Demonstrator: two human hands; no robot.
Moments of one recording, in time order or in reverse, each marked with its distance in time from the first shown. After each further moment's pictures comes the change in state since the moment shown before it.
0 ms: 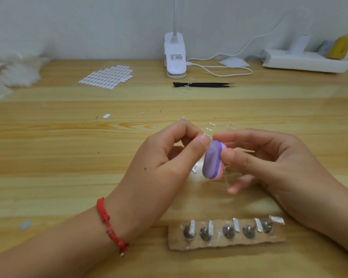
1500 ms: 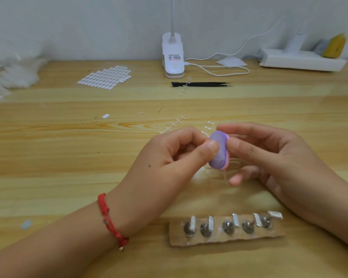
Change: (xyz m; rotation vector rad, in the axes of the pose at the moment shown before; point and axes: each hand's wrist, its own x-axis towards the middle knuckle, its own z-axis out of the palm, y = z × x) left_hand 0.000 -0.002 -0.001 -0.014 -0.096 -0.021; right_hand 0.001 -0.001 -0.003 0.066 -0.007 0.014
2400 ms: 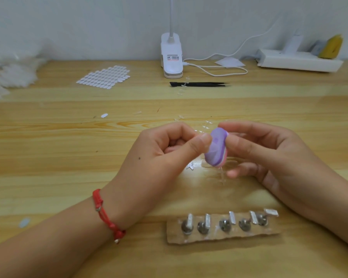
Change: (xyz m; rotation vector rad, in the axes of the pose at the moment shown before) left_hand 0.002 0.006 0.000 -0.079 0.105 -0.055; right_hand 0.001 -0.002 0.002 0.072 0.007 0.017
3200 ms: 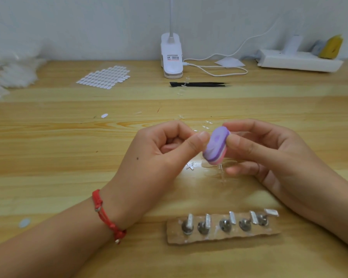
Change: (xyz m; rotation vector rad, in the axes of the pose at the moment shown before) left_hand 0.000 0.000 0.001 0.003 0.067 0.025; right_hand -0.001 0.001 0.000 0.030 0.005 -0.018
